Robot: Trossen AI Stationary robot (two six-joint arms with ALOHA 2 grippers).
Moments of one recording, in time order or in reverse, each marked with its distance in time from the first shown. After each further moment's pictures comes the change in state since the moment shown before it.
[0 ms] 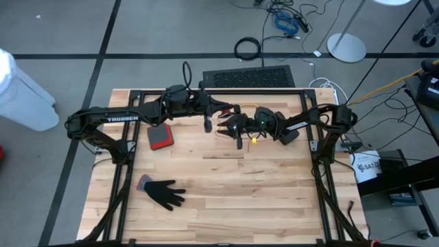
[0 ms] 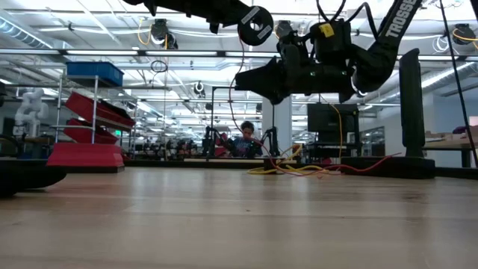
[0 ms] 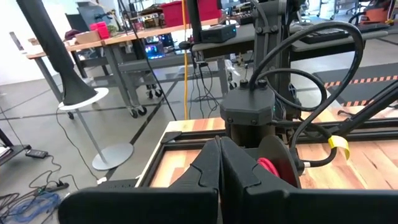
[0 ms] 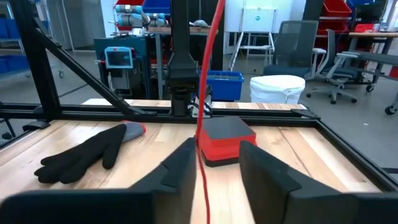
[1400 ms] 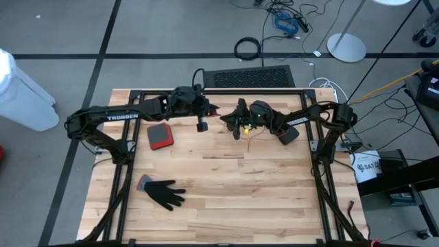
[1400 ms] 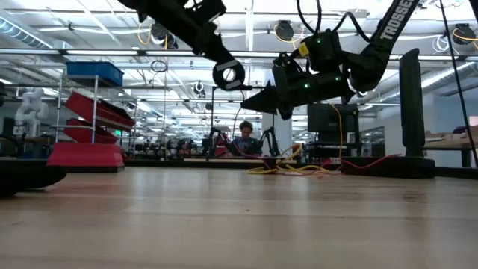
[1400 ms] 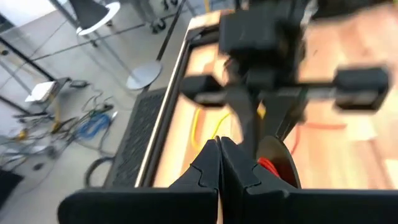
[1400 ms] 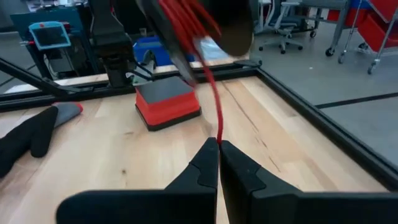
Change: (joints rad) left arm 0.050 -0.001 -0.012 -0.365 -0.153 0.198; right arm -0.083 -0.008 0.031 -0.207 0.135 0.057
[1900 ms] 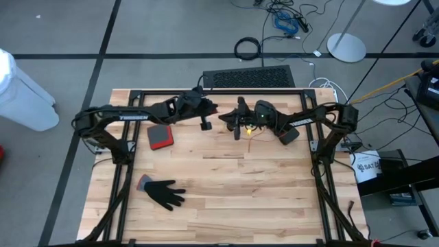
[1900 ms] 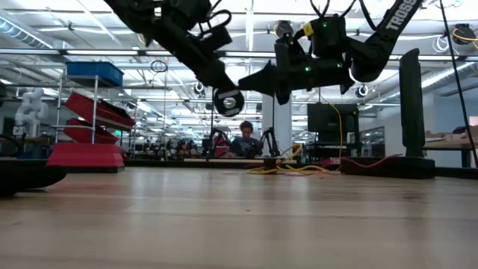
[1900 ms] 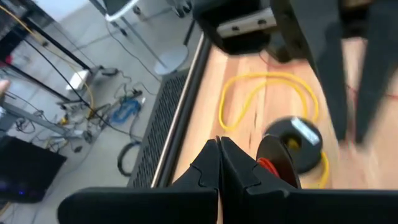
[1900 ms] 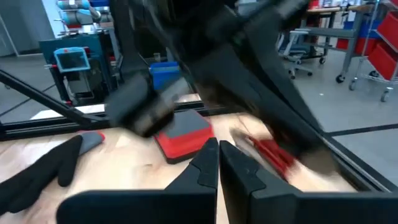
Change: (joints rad) left arm 0.016 0.108 -0.093 0.200 -0.126 0.068; right arm 0.033 -0.063 0.013 0.034 -0.008 0.016
